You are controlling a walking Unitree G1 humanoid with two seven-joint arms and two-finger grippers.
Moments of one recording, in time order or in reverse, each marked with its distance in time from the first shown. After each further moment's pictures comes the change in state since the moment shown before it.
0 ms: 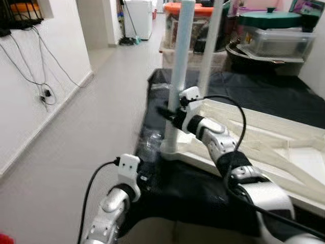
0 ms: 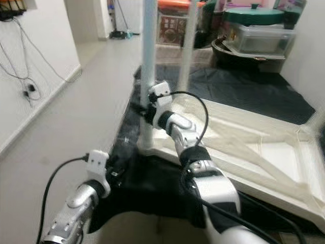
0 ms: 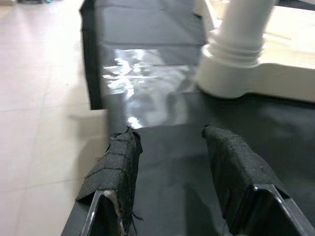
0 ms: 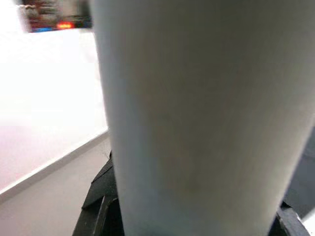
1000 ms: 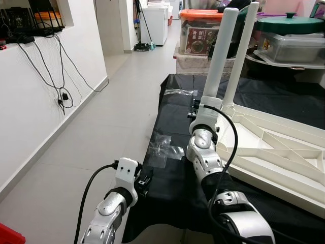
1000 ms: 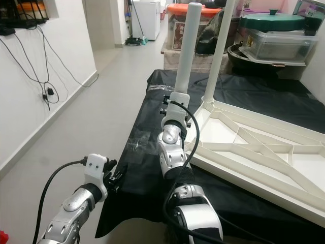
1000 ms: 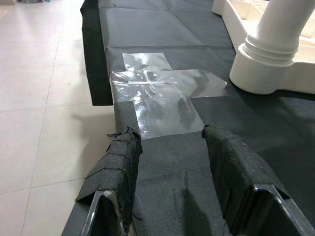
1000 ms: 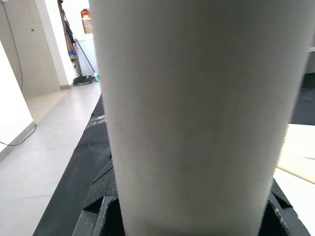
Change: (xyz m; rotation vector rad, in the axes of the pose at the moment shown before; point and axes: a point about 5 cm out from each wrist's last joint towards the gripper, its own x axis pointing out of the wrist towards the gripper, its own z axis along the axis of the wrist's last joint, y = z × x) left arm -0.005 0.003 -0.001 0.006 0.022 -0.015; right arm -0.019 0.018 -0.013 0.016 -0.098 -0.728
